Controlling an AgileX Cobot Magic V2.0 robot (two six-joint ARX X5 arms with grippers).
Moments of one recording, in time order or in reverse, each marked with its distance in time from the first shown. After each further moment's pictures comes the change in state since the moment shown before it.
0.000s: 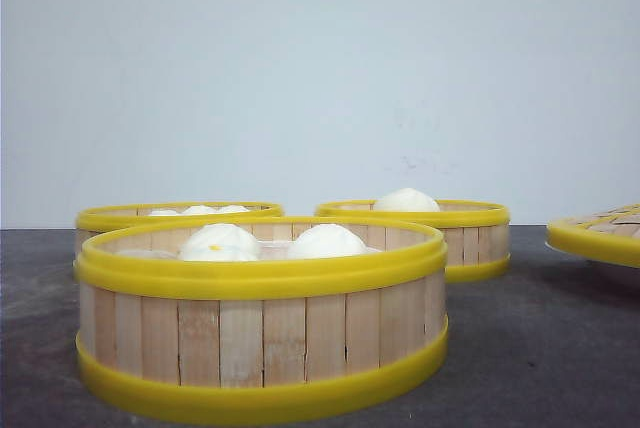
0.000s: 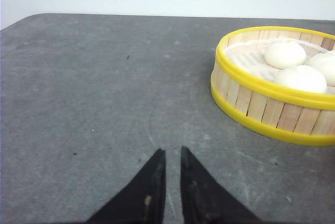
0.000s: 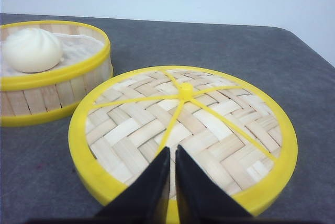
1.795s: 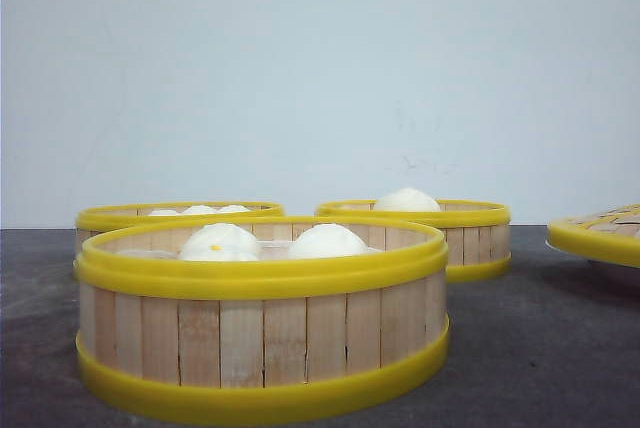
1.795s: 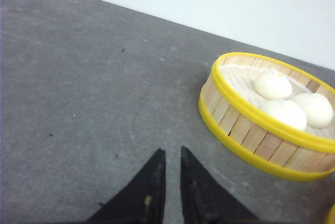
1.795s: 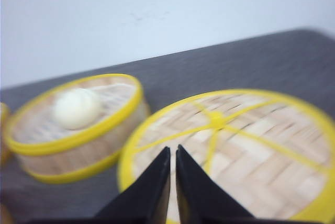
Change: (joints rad) left arm 0.000 0.000 -0.011 0.035 0.007 -0.275; right arm 0.000 0.000 0.000 0.108 -0.080 0.348
